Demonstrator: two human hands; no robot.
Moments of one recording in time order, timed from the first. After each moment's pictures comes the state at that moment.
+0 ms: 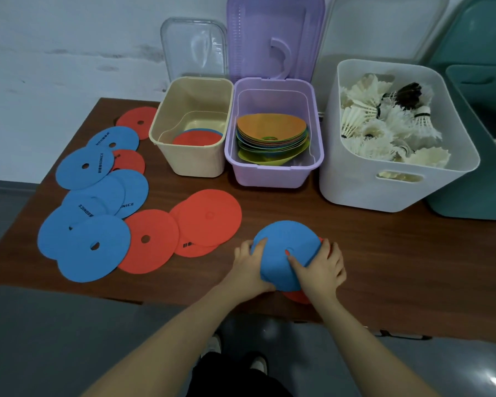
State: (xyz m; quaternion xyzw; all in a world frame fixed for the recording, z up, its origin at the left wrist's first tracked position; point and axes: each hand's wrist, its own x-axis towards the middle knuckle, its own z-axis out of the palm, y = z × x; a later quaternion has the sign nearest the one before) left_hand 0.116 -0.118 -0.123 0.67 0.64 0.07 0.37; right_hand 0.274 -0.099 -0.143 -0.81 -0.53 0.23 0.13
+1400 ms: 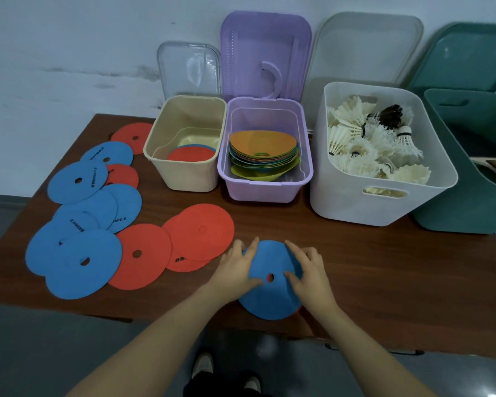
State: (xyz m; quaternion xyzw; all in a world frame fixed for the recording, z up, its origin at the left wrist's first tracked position) left_hand 0.103 -0.094 -0.112 0.72 0.63 0.04 0.30; right_hand 0.293 -0.093 -0.124 -0.60 -0.71 0.30 0.21
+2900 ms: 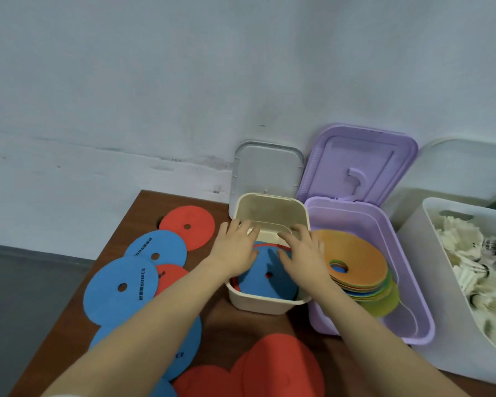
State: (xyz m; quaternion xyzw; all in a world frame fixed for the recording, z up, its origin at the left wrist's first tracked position) left_hand -0.138 0.167 -0.037 0.78 0.62 0.02 0.00; right_hand 0.033 0.176 -0.037 -0.59 -0.79 0.08 0.12
